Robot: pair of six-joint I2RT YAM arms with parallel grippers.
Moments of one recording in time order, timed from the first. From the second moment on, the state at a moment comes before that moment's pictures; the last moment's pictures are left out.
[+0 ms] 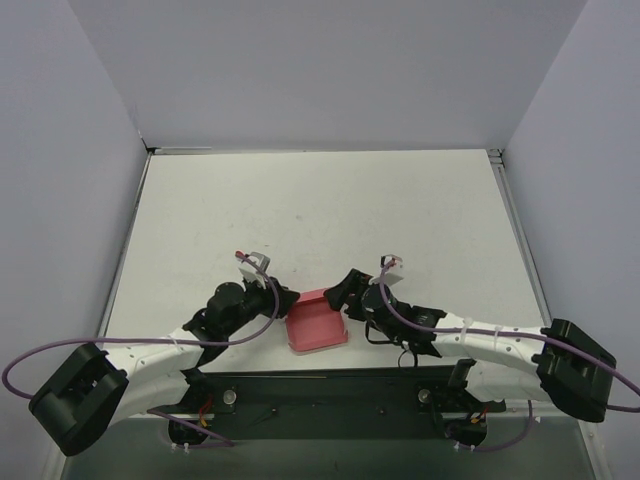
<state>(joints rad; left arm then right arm) -0.71 1.05 0.17 0.61 0.03 -0.49 1.02 1.19 0.42 0.23 0.42 1.09</state>
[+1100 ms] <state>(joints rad) -0.71 0.79 0.33 0.10 -0.13 -0.68 0.84 1.14 0.58 -0.15 0.21 0.41</state>
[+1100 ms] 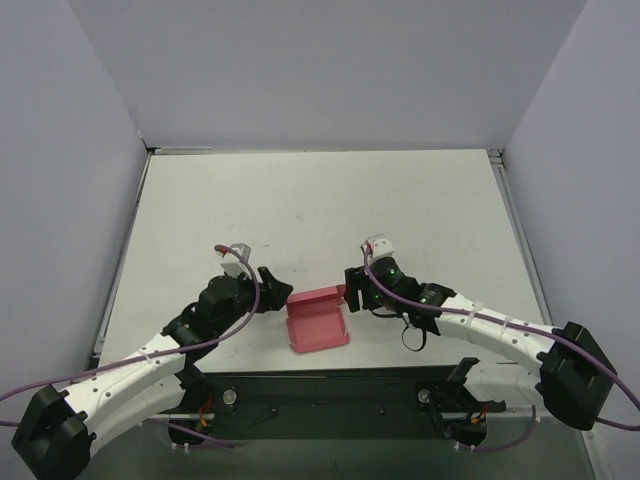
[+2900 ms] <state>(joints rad) -0.71 0.91 0.22 0.28 -0.05 -0.82 1.04 1.34 0.71 -0.11 0.44 0.34</state>
